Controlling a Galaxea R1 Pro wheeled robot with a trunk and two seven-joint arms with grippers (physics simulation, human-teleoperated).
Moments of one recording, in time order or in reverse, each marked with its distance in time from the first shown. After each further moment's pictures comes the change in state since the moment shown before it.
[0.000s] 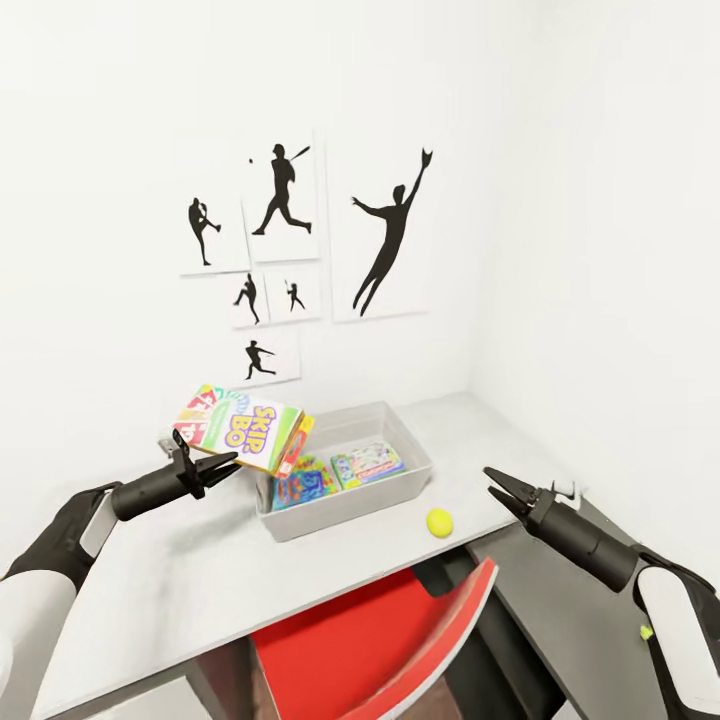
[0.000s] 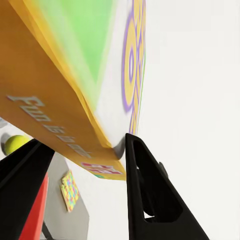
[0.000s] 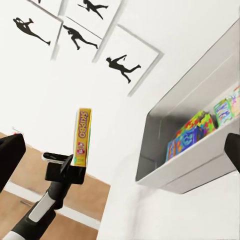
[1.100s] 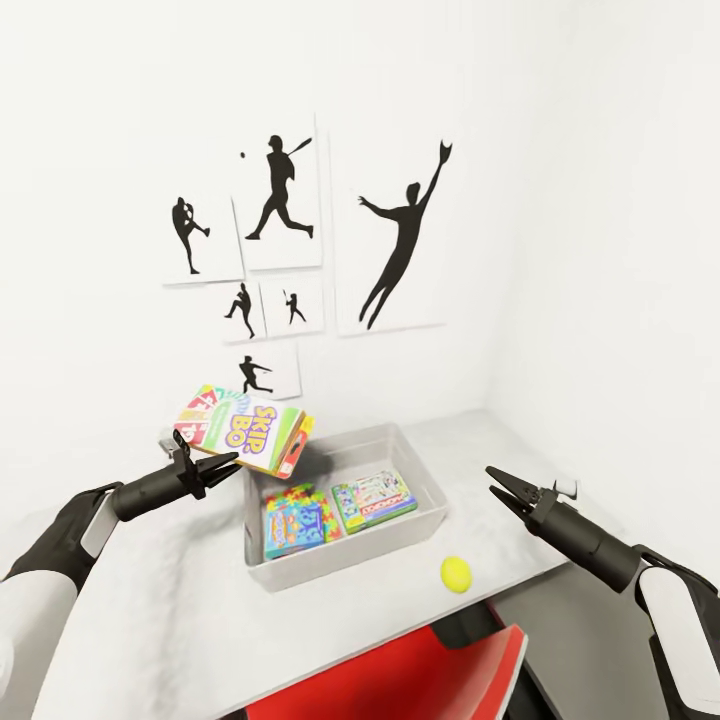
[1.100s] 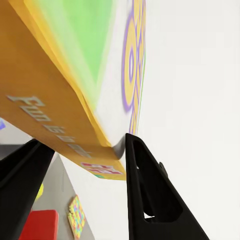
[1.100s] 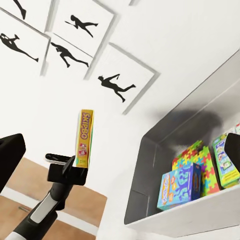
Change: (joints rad) left arm 0.001 -0.003 0.001 0.000 0.000 0.001 0.001; right arm 0.000 0.000 -0.007 0.000 0.001 0.000 0.011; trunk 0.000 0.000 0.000
